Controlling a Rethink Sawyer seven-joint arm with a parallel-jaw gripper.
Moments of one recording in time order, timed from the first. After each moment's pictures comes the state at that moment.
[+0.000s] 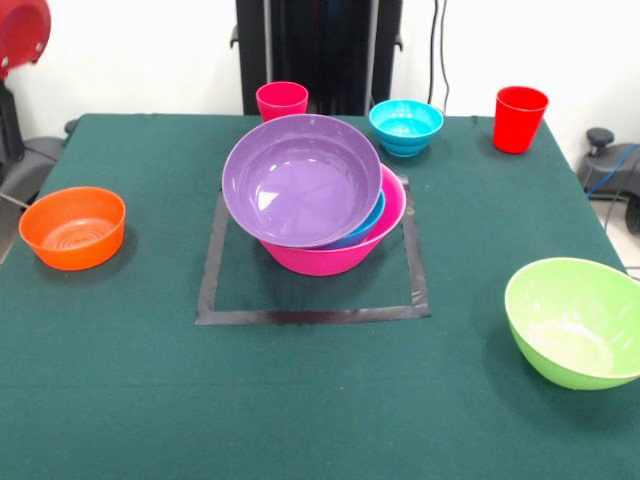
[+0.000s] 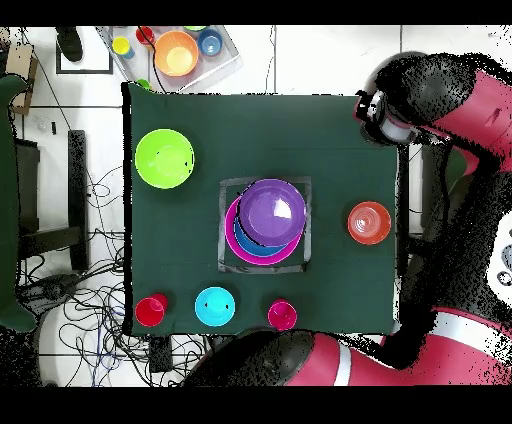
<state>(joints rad) -0.43 -0.47 -0.13 0.86 0.02 1.11 1.72</state>
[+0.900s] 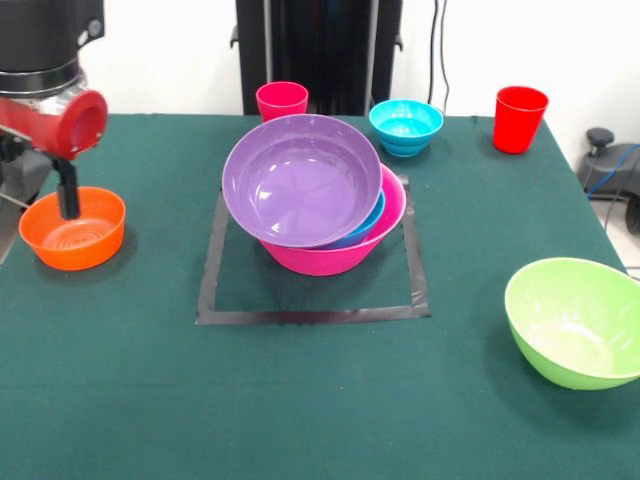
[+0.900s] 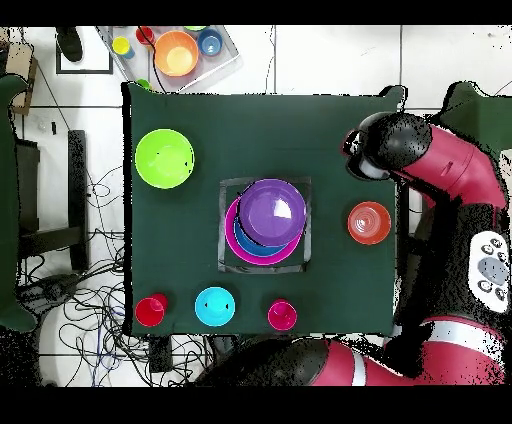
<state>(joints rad) -0.45 -0.50 -0.10 1.16 -0.01 0.84 1.72</state>
